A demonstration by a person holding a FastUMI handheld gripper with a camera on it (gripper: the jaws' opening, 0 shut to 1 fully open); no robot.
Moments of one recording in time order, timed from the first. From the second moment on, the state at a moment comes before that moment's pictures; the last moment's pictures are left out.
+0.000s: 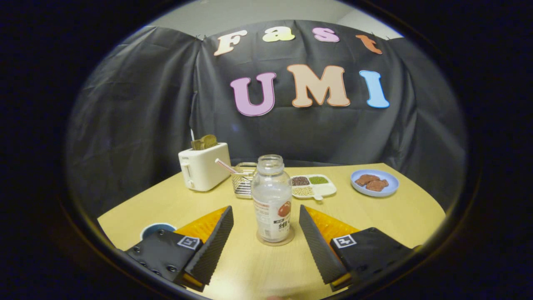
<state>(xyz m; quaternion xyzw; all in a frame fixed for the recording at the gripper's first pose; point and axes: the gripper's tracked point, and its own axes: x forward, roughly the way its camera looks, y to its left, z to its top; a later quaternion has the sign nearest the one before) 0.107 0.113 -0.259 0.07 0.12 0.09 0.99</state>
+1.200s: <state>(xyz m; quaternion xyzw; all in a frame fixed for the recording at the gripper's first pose) 0.030 0.073 -0.127 0.02 0.07 0.08 0.99</state>
